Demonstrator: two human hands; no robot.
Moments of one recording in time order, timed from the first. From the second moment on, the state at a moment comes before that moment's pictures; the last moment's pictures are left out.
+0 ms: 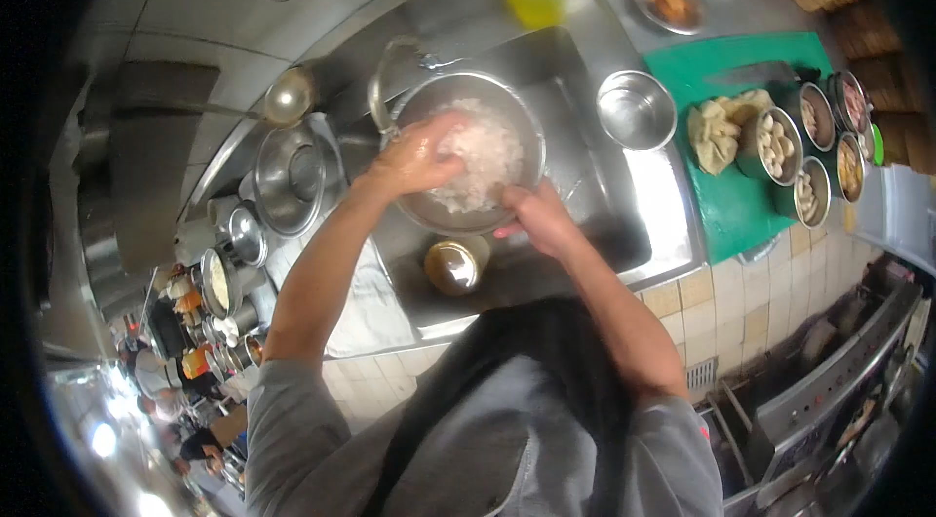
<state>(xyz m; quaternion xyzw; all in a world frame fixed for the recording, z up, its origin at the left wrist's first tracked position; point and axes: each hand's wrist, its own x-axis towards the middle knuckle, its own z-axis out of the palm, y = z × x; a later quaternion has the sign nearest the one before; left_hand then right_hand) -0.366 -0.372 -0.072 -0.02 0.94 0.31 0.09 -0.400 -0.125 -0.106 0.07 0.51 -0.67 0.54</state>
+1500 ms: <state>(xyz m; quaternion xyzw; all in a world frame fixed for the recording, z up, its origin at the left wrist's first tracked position) -0.357 -0.341 -0.048 -0.21 0.90 0.37 0.06 -0.406 -0.132 -0.105 0.08 0.54 -0.68 0.49</state>
